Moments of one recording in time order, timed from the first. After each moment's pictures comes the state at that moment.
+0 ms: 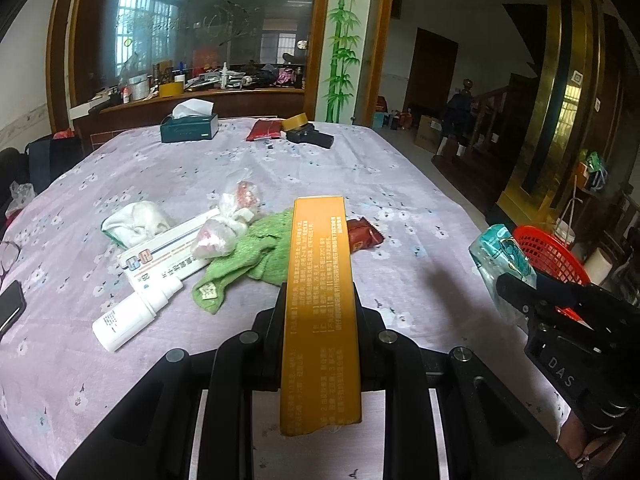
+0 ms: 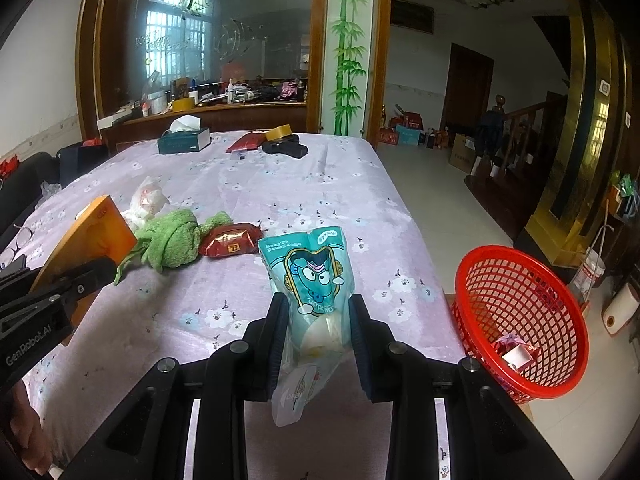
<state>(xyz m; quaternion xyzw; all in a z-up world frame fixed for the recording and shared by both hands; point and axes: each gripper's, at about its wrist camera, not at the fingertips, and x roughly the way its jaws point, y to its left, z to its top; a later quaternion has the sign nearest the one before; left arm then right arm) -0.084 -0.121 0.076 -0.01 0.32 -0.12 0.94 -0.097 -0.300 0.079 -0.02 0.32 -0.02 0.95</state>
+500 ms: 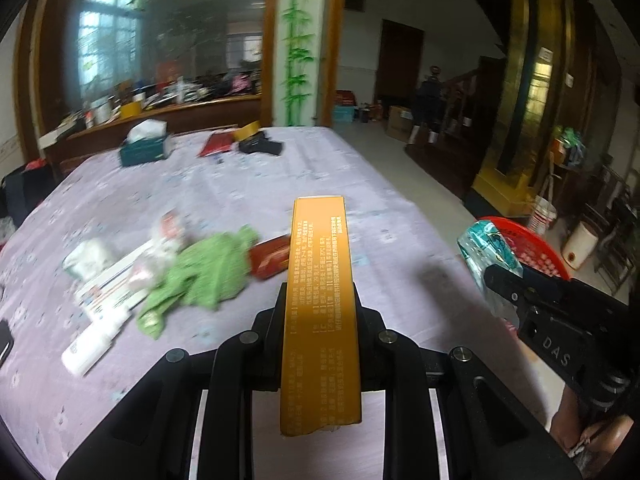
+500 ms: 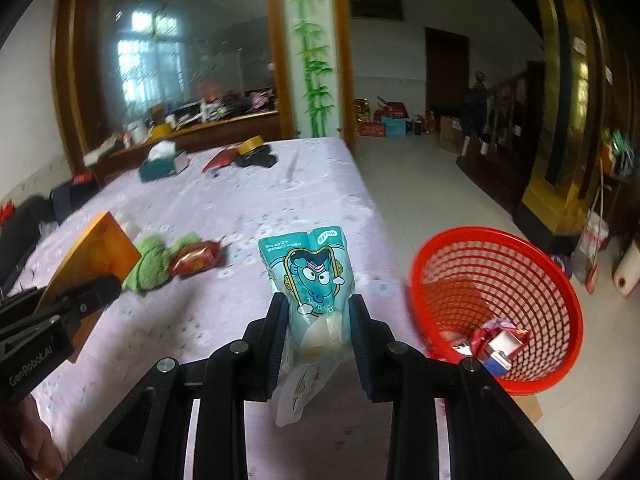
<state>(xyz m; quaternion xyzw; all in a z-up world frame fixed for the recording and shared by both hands) -0.082 -0.190 0.097 0.03 0.32 -0.18 0.93 -0.104 -0.366 0.086 0.06 0.31 -0.03 0.95</state>
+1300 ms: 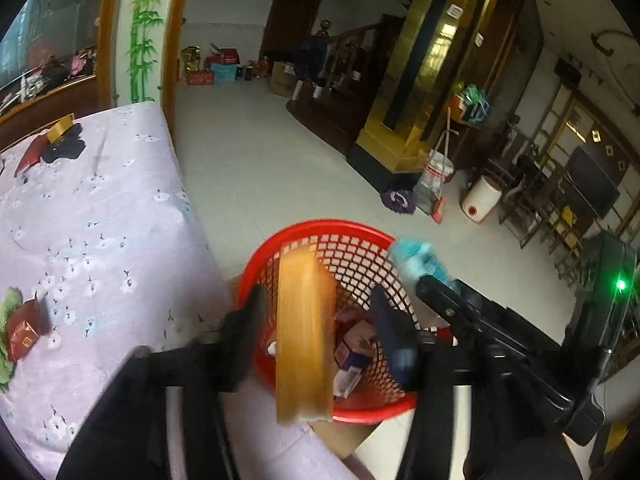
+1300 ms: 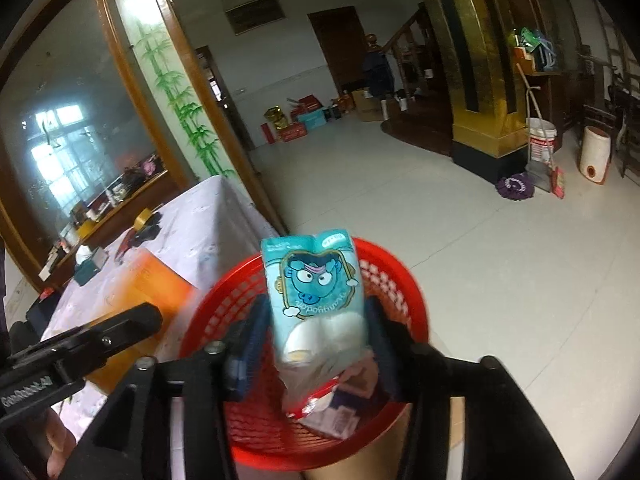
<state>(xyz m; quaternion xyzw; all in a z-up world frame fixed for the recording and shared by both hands) -0.036 -0.401 0.093 0.02 0.39 -0.37 0.85 -0.126 -0.573 0.074 0.22 0.29 -0.14 0.92</state>
